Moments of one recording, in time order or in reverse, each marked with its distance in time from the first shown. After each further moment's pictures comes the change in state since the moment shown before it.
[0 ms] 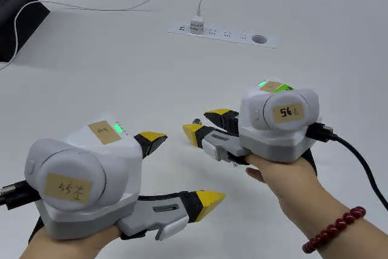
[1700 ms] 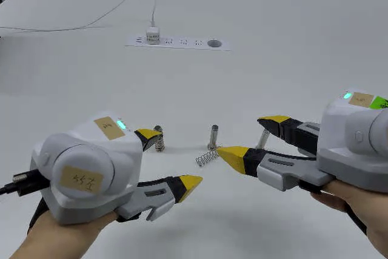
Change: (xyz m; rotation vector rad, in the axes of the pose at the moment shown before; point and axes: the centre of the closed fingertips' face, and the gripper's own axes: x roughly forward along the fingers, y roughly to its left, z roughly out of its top) left arm 0.040 -0.015 0.018 0.199 0.046 -0.055; right arm -0.129 -0.047 -0.018 0.048 -0.046 -0.120
